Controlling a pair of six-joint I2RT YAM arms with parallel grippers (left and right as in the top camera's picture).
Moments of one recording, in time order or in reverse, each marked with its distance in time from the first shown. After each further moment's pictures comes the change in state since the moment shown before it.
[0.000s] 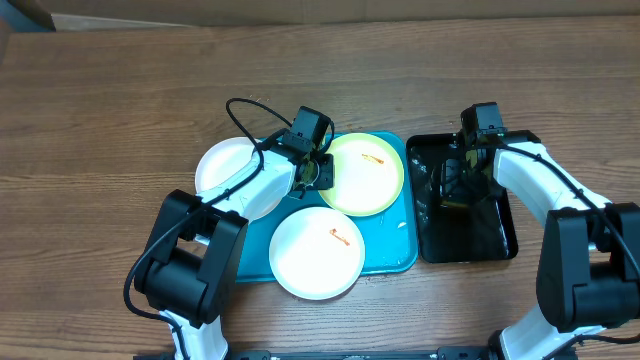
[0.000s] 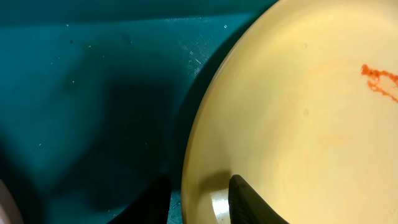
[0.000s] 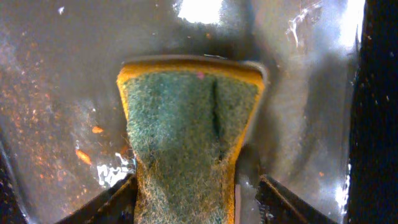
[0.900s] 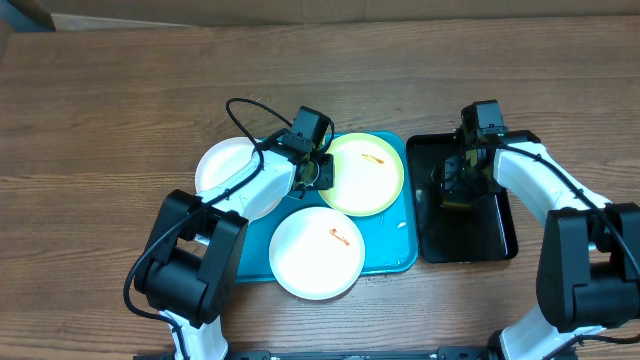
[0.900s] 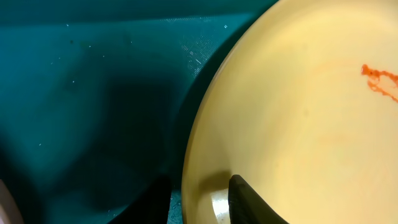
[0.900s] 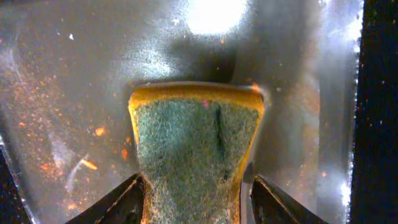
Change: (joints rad) left arm 0.000 0.000 0.000 0.000 0.000 0.000; right arm 0.000 0.000 0.000 0.042 -0.002 0.000
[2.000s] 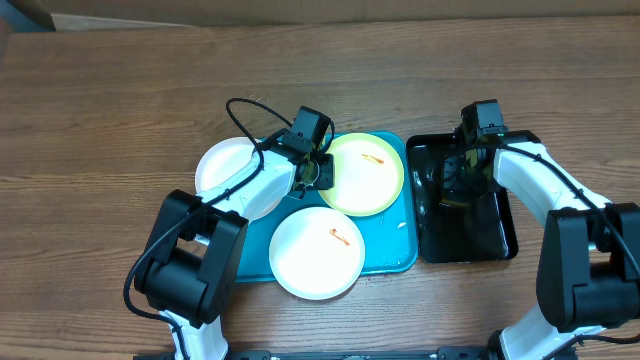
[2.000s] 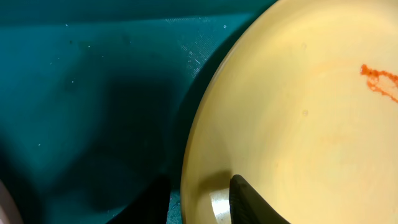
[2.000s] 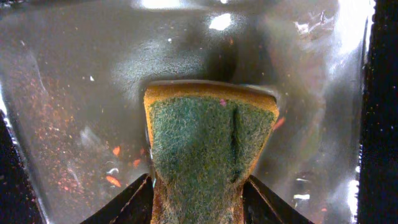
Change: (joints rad) left arm 0.000 0.000 0.000 0.000 0.000 0.000; right arm 0.000 0.000 0.000 0.011 -0.019 0.000
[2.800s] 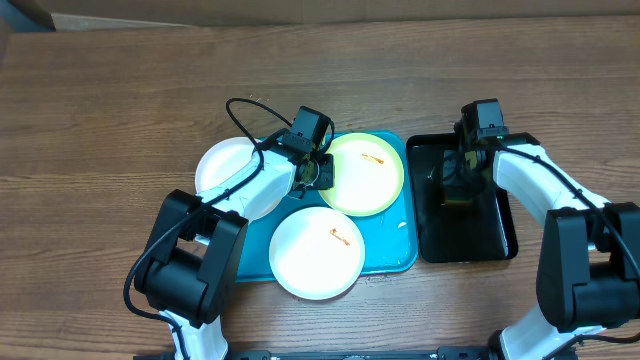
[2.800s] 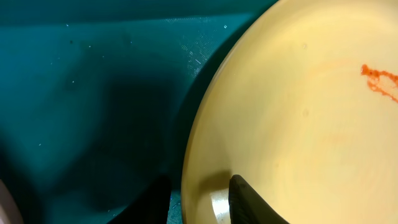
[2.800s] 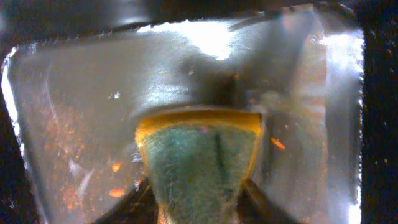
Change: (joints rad) left arm 0.000 0.000 0.000 0.000 0.000 0.000; right arm 0.000 0.000 -0.023 0.095 0.001 -0.002
